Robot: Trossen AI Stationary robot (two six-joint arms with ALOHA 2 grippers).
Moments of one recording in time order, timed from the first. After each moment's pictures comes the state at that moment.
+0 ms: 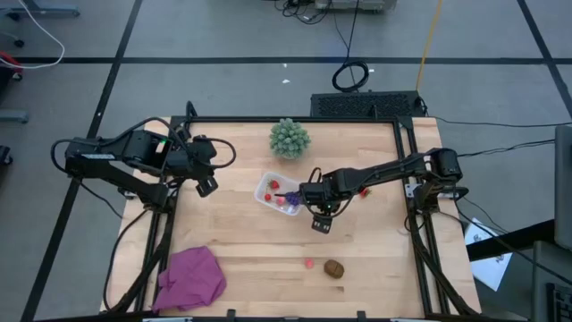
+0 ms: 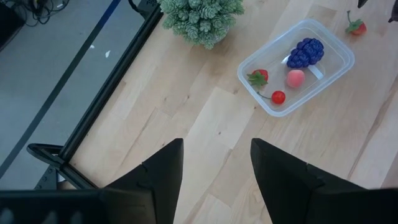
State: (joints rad) left arm -0.14 1.20 1.52 -1.47 -0.47 -0.53; right arm 0.07 1.78 1.25 -0.88 -0.11 0.44
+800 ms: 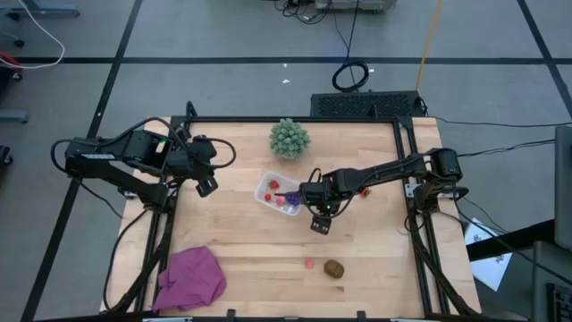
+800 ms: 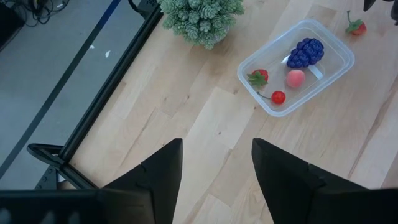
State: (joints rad) left arm -0.14 1.20 1.52 -1.47 -0.47 -0.53; right arm 0.06 1.78 1.25 -0.85 -0.17 0.47
